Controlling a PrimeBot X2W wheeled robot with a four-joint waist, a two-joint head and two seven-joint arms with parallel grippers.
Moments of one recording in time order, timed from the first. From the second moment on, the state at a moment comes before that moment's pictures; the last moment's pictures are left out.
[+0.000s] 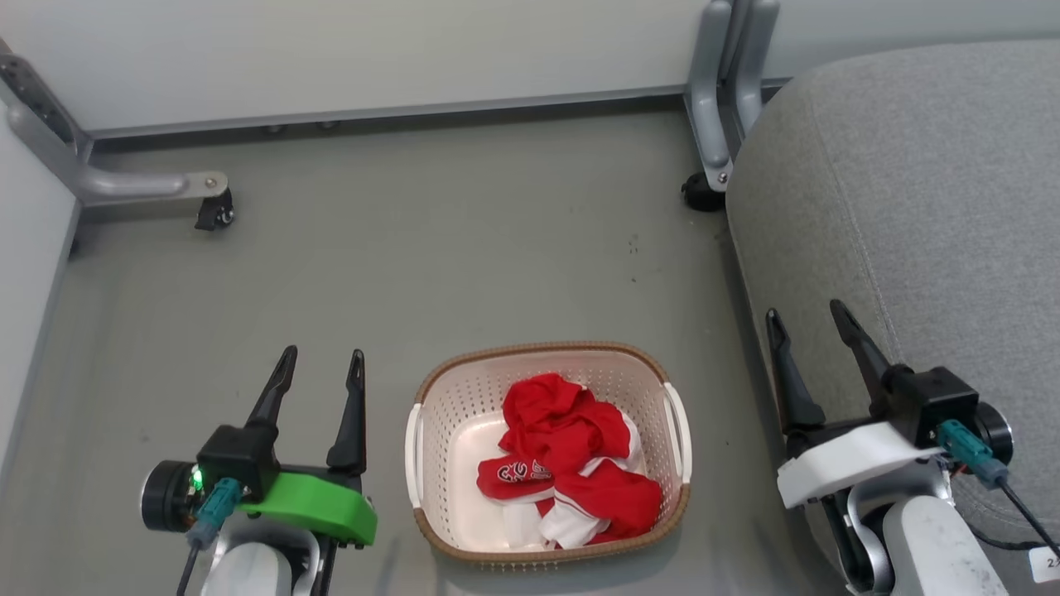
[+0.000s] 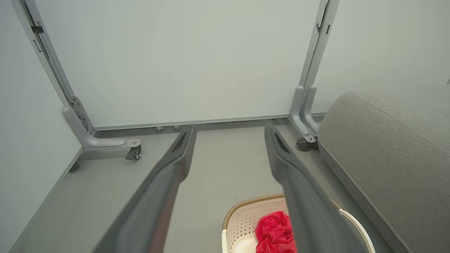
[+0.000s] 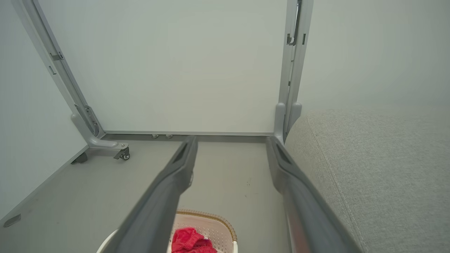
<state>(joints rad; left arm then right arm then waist) -0.14 0.05 -0.10 0.29 -0.15 -0.13 -0.26 -0.11 -0.05 0.04 0.12 0.09 0.13 -0.17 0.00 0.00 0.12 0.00</state>
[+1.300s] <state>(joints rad) -0.88 0.05 -0.68 1.03 -0.09 -0.11 -0.25 -0.46 -0.05 0.11 -0.03 0.11 0.13 -0.25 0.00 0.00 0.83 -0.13</state>
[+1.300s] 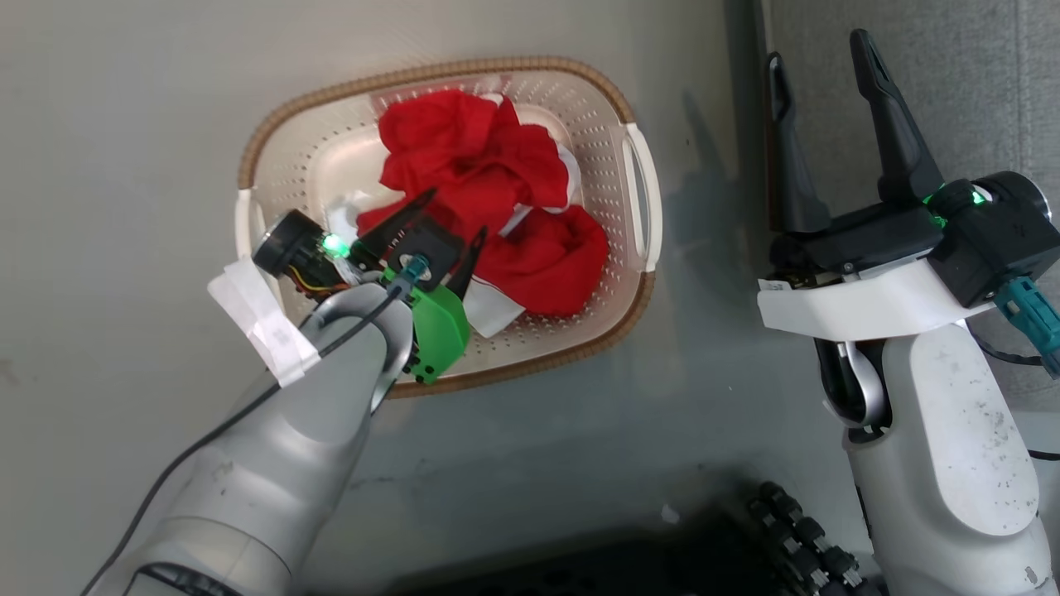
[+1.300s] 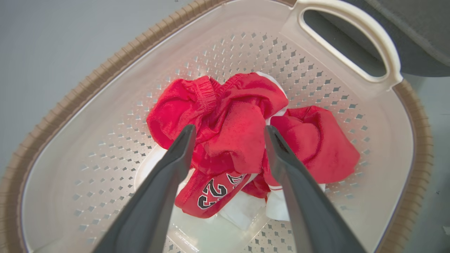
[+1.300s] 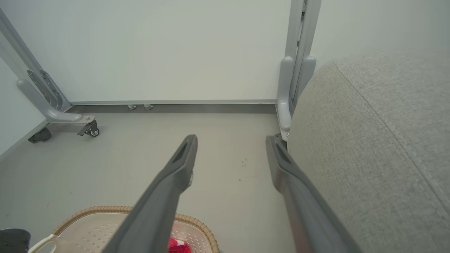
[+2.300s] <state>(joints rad) -1.06 0.09 -0.70 1.28 -0.14 -0.06 -0.06 -0.48 -0.05 0.17 -0.08 0.17 0.13 -0.26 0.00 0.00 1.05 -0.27</state>
